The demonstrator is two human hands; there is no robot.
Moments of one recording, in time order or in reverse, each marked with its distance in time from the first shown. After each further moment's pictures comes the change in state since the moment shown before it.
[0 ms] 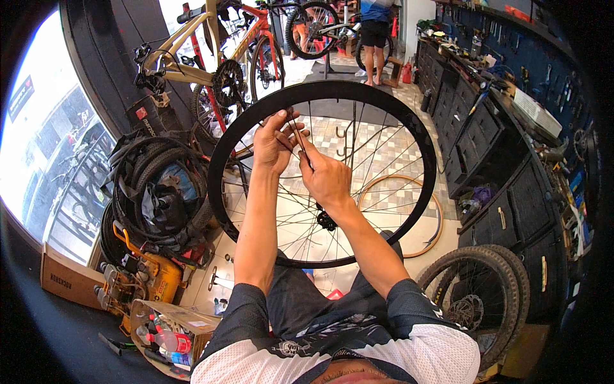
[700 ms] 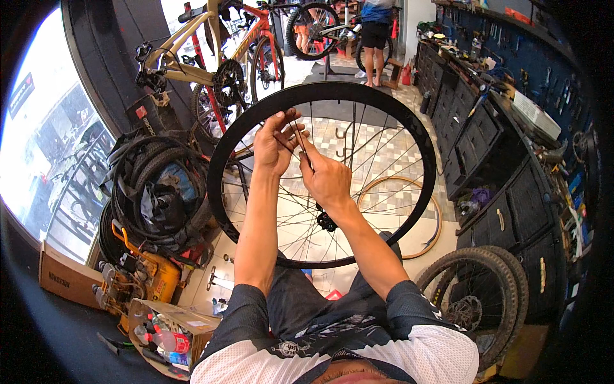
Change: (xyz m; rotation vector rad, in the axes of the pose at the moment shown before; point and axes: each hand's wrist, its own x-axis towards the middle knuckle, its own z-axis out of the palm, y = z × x) left_hand 0.002 -0.003 -0.006 -0.081 0.020 -0.025; right_hand -0.001 -0.003 -0.003 -0.009 -0.005 0.002
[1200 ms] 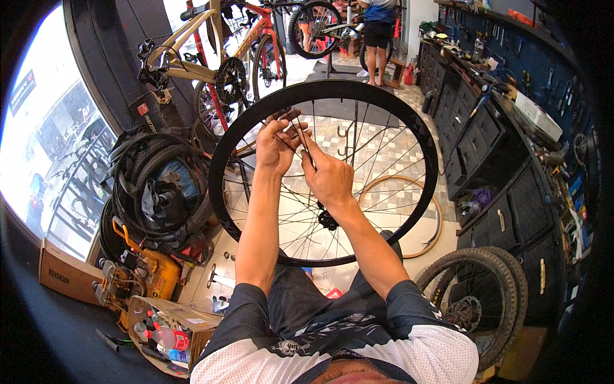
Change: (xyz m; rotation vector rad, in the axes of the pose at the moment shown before) left_hand -0.008 0.000 0.000 -0.028 -0.074 0.065; right_hand -0.002 -0.001 0.001 0.024 0.010 0.022
